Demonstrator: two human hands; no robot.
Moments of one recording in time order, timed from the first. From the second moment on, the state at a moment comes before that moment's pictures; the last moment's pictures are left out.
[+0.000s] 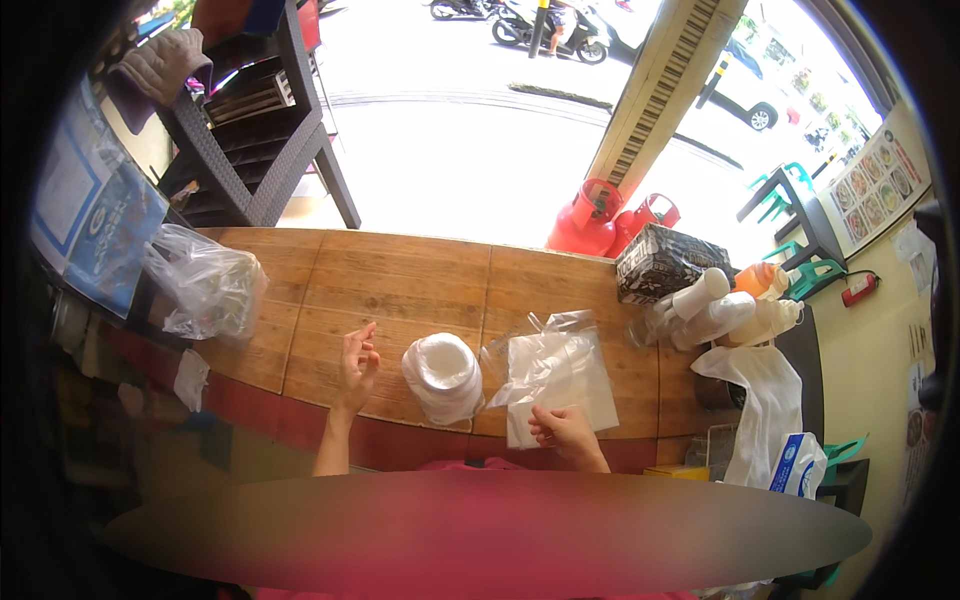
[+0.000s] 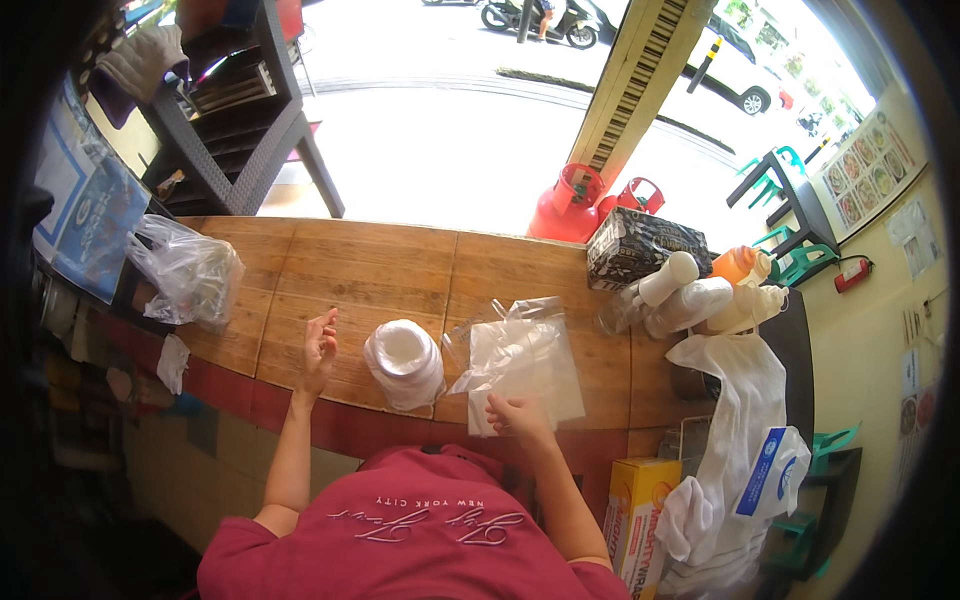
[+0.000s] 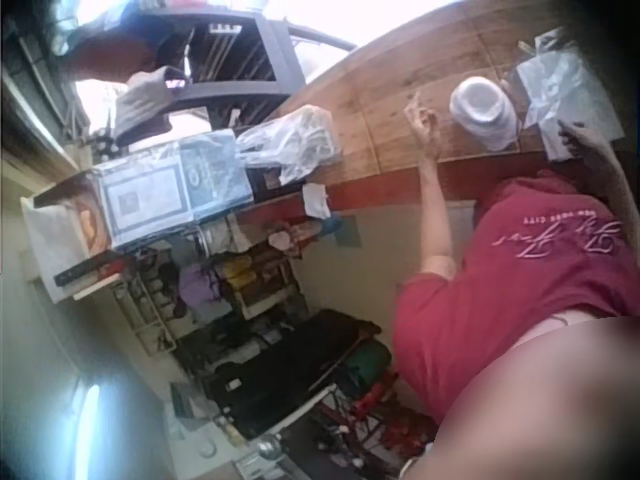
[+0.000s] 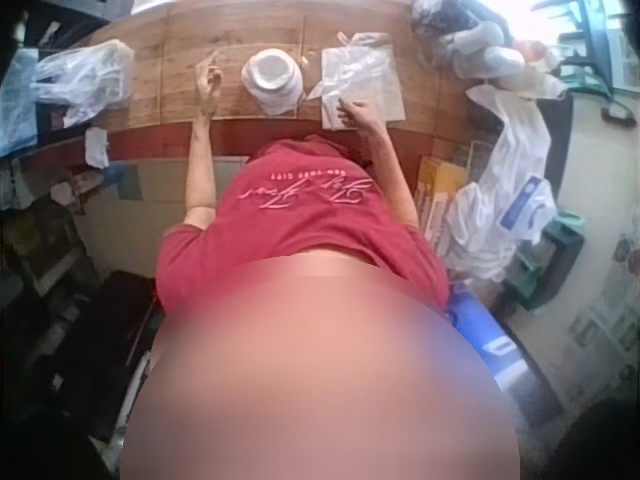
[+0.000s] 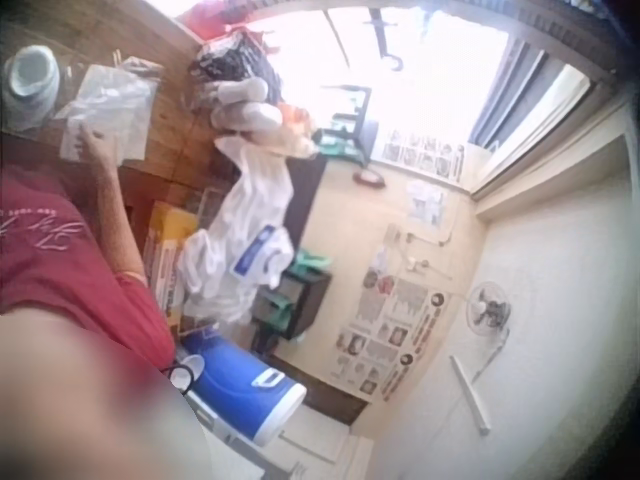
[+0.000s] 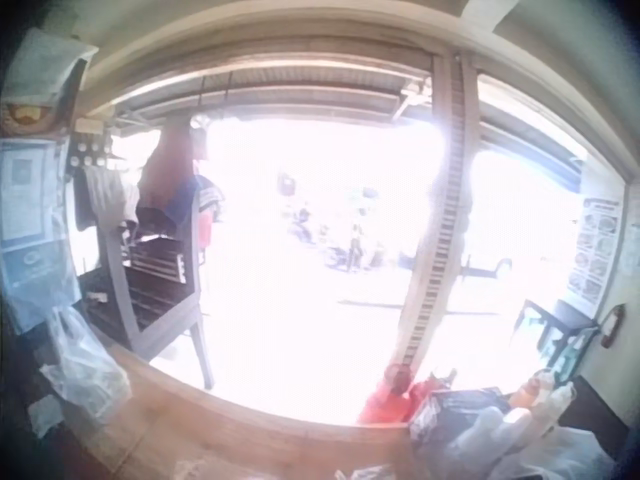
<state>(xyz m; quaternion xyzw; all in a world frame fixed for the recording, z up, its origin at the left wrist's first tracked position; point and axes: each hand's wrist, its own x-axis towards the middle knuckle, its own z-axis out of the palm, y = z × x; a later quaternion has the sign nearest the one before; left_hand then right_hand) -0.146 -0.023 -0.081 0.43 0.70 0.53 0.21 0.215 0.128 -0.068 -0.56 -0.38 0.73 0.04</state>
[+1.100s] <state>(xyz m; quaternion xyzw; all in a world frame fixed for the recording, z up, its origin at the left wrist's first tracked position) -0.060 0.024 0.010 0.60 0.69 0.35 0.20 0.166 0.138 -0.002 -0.17 -0.27 0.88 0.36</state>
